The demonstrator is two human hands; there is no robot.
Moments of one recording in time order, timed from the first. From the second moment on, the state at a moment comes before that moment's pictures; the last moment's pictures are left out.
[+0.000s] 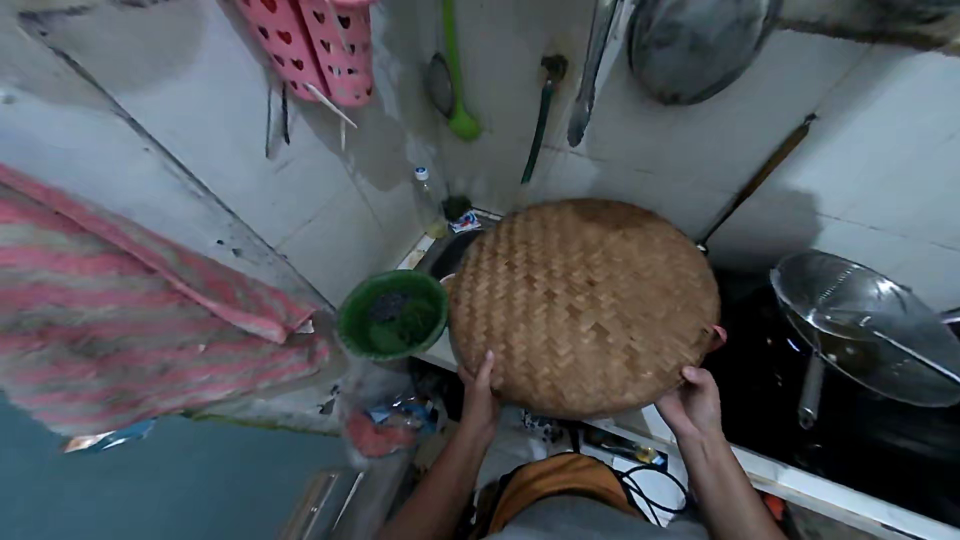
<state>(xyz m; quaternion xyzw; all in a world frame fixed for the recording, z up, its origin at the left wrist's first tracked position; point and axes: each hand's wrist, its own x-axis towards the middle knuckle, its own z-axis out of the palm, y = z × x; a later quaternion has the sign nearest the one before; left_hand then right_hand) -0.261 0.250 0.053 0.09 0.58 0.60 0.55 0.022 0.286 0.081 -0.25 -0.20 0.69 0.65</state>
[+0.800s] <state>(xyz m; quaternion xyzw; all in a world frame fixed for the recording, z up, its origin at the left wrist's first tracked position) -0.308 0.133 0.178 0.12 0.52 0.76 0.37 -0.097 0.206 0.127 -0.10 -0.95 0.26 0.12</state>
